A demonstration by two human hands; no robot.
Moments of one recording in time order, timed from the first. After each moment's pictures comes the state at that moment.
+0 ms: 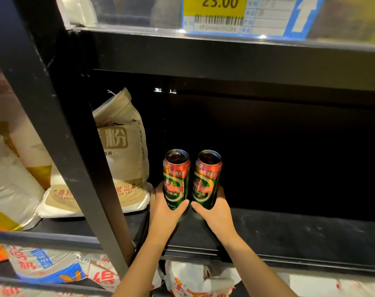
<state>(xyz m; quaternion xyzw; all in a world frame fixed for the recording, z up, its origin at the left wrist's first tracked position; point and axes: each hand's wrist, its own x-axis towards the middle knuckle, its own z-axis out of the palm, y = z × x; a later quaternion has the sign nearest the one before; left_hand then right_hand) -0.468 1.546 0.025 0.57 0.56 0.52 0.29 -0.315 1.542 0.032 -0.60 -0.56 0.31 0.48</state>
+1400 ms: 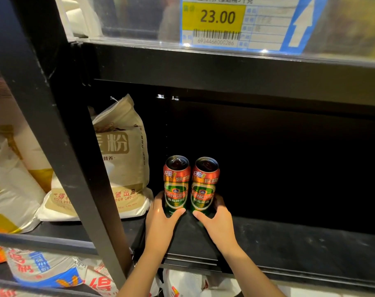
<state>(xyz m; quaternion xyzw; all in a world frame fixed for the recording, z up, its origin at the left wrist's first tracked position) -0.468 1.542 0.019 0.55 0.61 0.51 0.26 -0.312 1.540 0.035 -0.63 -0.57 0.29 0.44</state>
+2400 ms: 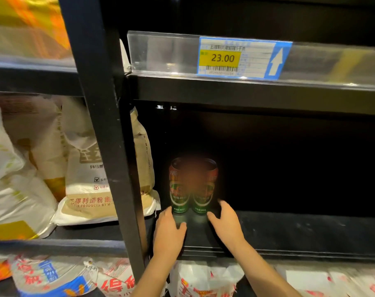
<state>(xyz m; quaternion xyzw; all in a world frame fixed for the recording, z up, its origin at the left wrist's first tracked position) -0.471 1.495 0.051 0.60 0.66 0.34 0.29 -0.312 1.507 0.058 -0.72 -0.58 0.21 0.32</state>
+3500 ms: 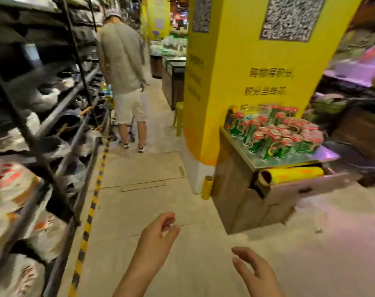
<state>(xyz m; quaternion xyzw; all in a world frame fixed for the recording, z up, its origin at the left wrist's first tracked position) -0.207 0.861 0.097 0.83 -0.07 -0.12 0.54 -0.325 0.660 0.046 -0.83 0.24 -0.04 0.51</state>
